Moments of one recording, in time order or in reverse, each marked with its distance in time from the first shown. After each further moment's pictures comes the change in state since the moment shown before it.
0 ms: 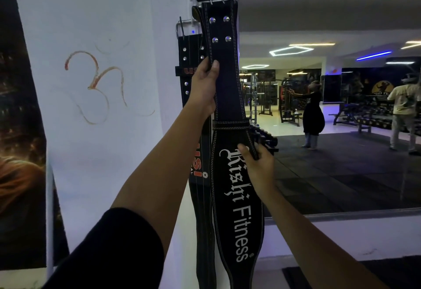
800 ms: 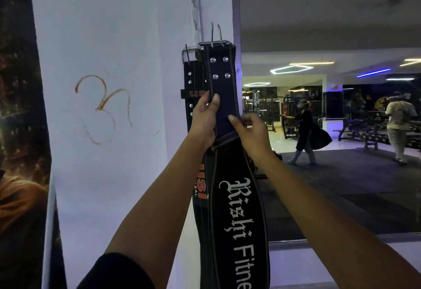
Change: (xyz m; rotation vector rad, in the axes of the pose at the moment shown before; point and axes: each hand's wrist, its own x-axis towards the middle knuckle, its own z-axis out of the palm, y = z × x) left_hand -0.008 -0.006 -0.013 0.034 0.007 -0.008; right_hand 0.067 -0.098 0.029 -0.017 -0.100 -0.155
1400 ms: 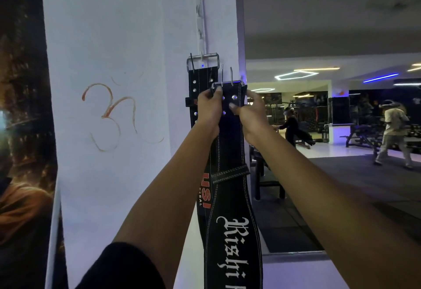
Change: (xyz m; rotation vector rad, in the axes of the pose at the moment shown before) left_hand 0.033 0.023 0.014 0.121 0.192 -0.033; right_hand 0.050 -0.044 0.019 0.358 -0.021 0.249
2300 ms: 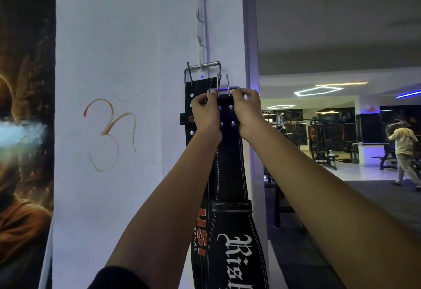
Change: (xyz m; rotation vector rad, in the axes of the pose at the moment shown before) left_hand 0.107 -0.046 0.031 -0.065 0.261 0.109; right_hand 0.123 0.019 0.019 0.066 -0.006 -0.034
